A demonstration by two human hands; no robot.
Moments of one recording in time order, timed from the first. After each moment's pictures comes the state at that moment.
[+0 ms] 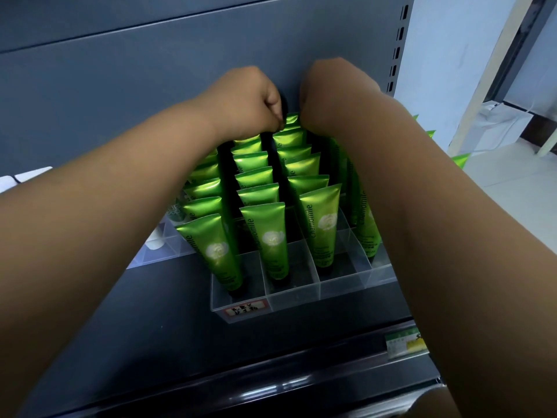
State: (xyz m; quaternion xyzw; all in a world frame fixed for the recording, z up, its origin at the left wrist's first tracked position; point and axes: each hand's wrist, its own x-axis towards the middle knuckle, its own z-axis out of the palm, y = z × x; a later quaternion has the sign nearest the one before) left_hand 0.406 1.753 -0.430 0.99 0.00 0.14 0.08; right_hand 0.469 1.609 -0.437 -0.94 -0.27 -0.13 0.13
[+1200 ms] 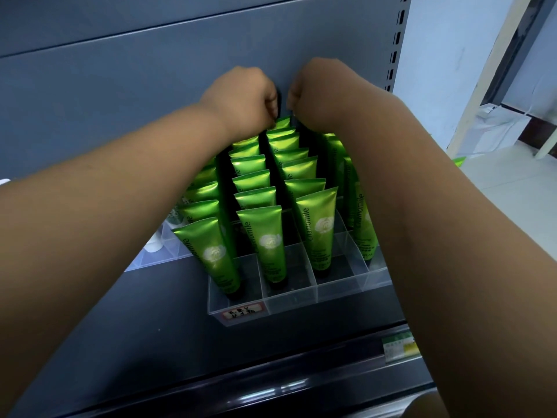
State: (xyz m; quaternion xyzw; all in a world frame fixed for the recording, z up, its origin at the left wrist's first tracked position) left_hand 0.426 1.762 -0.435 0.98 -0.02 0.18 0.00; right_hand 0.473 1.611 -0.433 -0.92 -0.33 -0.14 0.14
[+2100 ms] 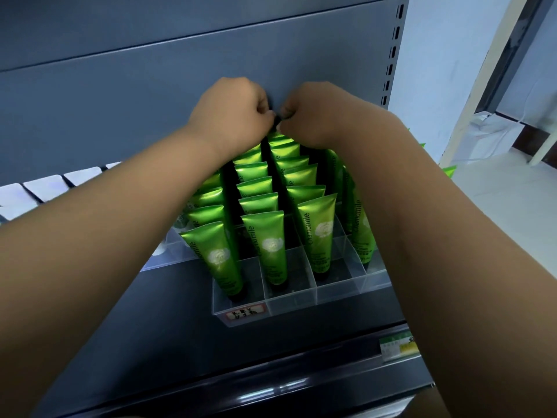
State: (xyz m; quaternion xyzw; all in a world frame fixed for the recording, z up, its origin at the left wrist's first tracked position) left_hand 0.395 1.756 -0.432 0.97 0.04 0.23 0.03; right_hand 0.451 1.608 -0.430 -0.92 -0.35 -0.07 0.14
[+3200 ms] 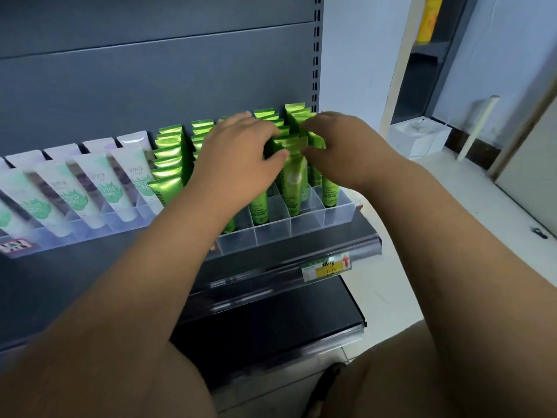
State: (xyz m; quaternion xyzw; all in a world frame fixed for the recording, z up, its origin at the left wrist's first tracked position) left_hand 0.277 1.622 -0.464 0.96 -0.02 0.27 0.10; right_hand 0.358 1.446 -0.460 -0.91 -0.33 -0.14 0.20
